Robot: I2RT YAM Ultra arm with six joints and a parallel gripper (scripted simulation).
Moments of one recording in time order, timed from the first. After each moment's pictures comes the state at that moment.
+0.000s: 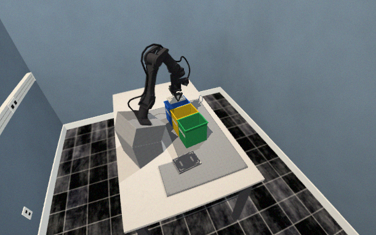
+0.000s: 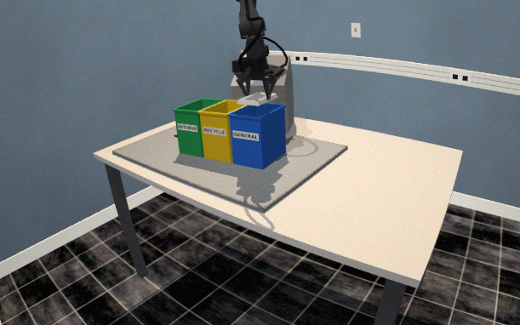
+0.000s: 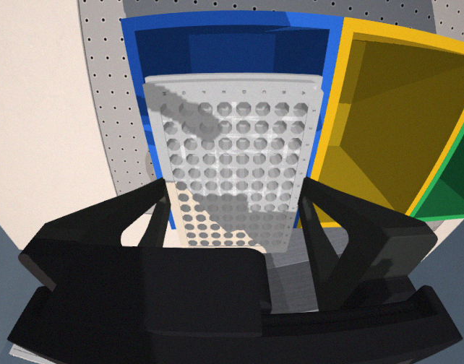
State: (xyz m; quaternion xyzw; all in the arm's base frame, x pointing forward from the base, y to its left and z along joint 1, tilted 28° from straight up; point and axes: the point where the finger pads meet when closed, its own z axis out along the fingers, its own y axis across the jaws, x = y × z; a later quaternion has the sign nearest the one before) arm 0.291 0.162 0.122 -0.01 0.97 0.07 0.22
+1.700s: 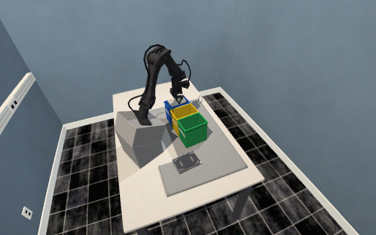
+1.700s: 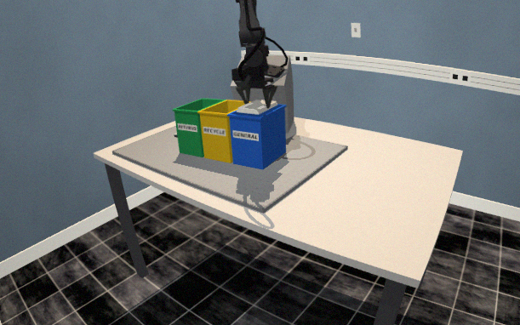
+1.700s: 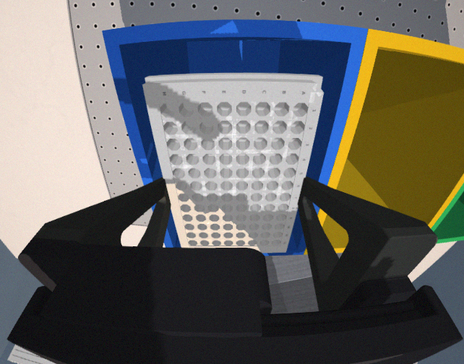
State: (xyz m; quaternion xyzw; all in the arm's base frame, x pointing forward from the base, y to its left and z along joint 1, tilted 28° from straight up) arm 0.309 0.167 0.101 0.00 0.97 0.07 0.22
